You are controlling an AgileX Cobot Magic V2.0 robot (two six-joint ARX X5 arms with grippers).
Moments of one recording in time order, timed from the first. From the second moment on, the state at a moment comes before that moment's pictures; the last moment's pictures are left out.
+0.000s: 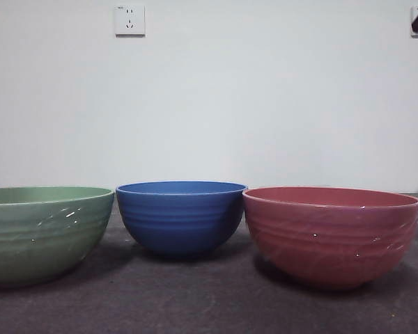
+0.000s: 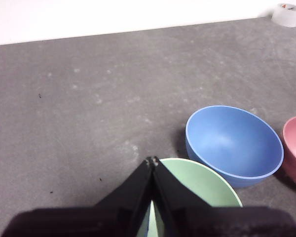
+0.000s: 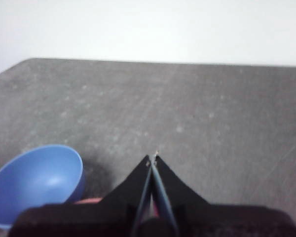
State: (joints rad) left arm -0.19 0.46 0.60 -0.51 0.18 0.00; right arm 0.29 0.59 0.57 -0.24 -0.07 0.06
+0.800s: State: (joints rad) left arm -0.05 0.01 0.51 -0.52 0.03 0.09; right arm 0.29 0.59 0.57 -0.29 -0.07 0.07
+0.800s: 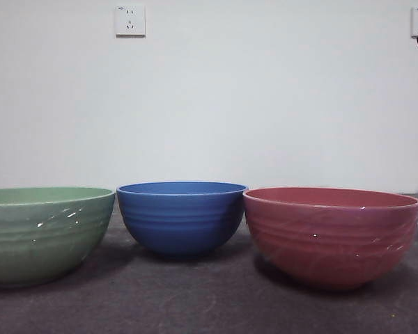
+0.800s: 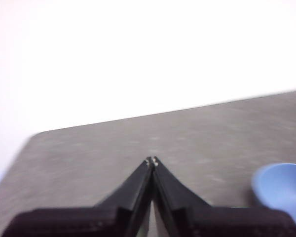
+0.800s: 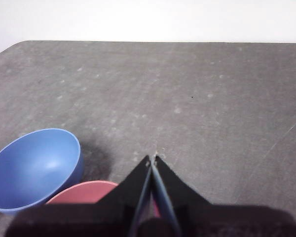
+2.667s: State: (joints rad) left arm 0.00 0.01 0.04 -0.23 0.06 0.04; right arm 0.19 0.23 0.45 -0.40 -0.03 0.02
